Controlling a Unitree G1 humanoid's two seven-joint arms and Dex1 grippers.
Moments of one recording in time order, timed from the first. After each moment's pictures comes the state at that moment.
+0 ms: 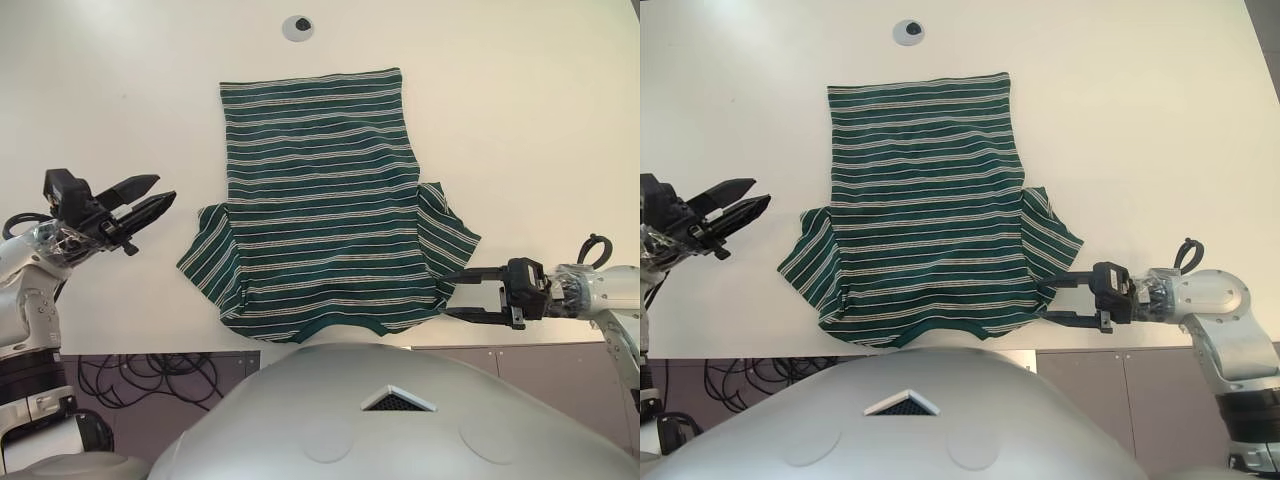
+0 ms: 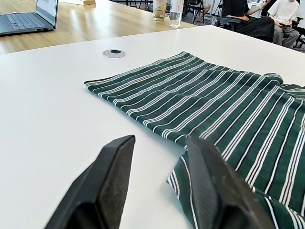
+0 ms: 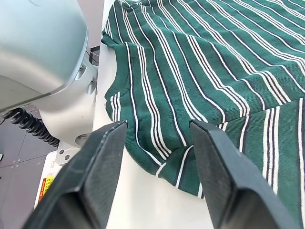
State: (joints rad) left arm 0.26 0.74 0.38 0.06 -0.55 0.19 -1.14; right arm 0.46 -0.91 0.01 -0.26 0.46 0.05 1.33
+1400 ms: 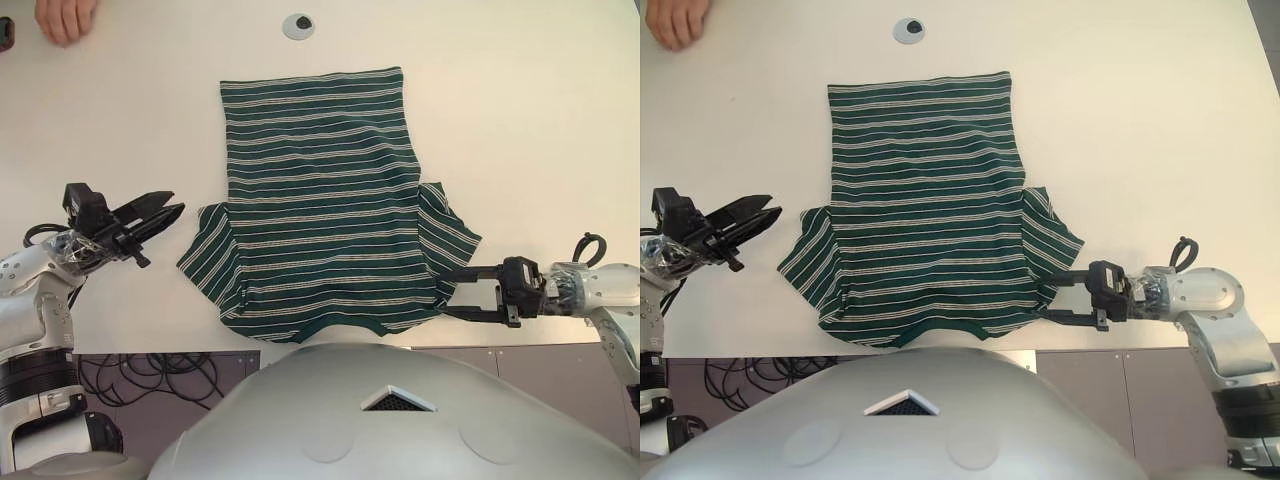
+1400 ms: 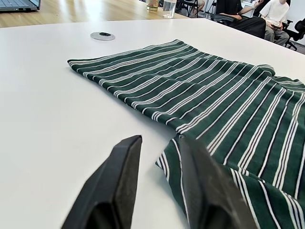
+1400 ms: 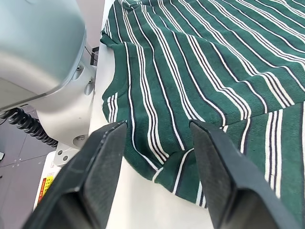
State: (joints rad) left arm 0.26 0.71 0.35 0.14 -0.52 0.15 -1.19; right arm 0.44 -0.91 0.05 -0.24 0.46 0.03 1.32
